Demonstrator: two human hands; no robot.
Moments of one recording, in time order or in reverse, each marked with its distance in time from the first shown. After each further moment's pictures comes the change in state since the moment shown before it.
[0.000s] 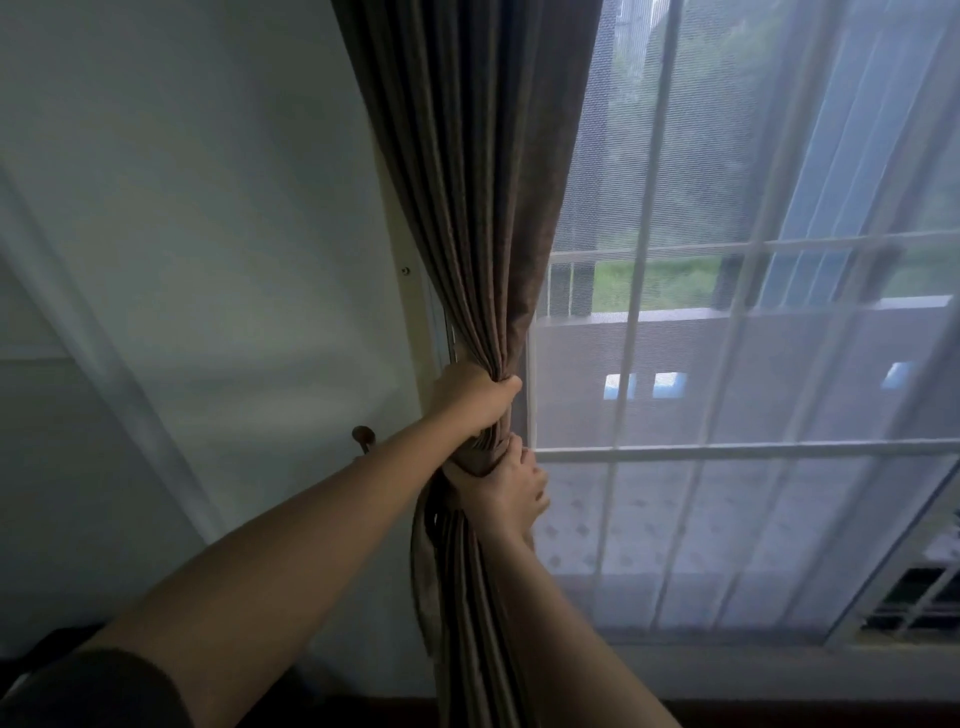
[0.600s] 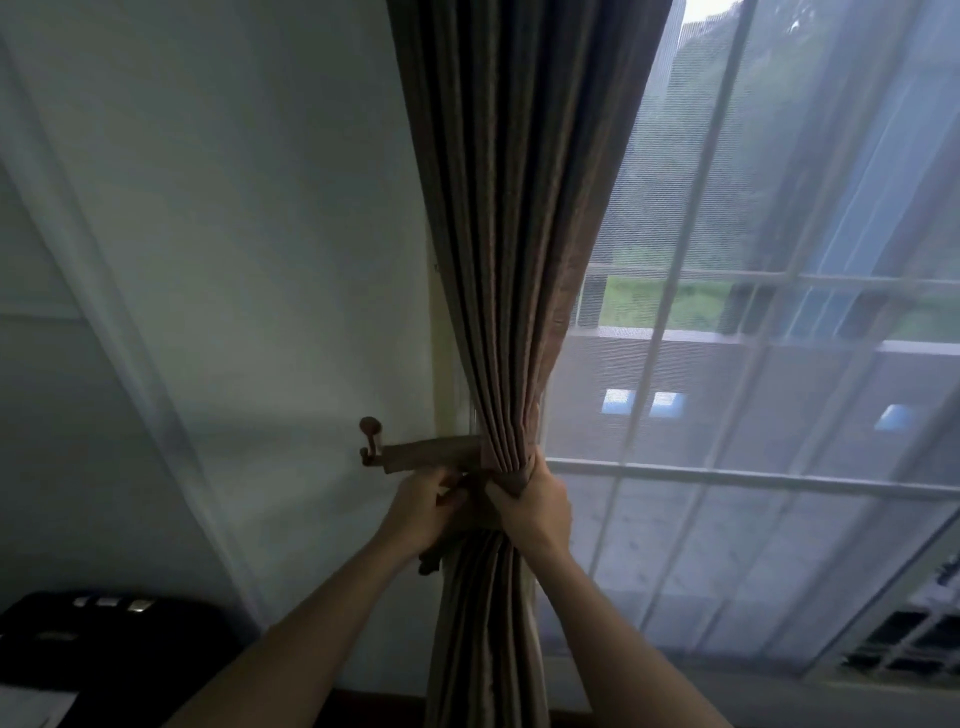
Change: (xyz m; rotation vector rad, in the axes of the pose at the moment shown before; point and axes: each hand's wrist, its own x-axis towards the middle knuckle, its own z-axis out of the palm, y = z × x) left_hand -0.036 -0.141 0.044 -0.131 -0.144 0.163; right_hand 0.010 0.028 -0.027 0.024 -0.083 -0.251
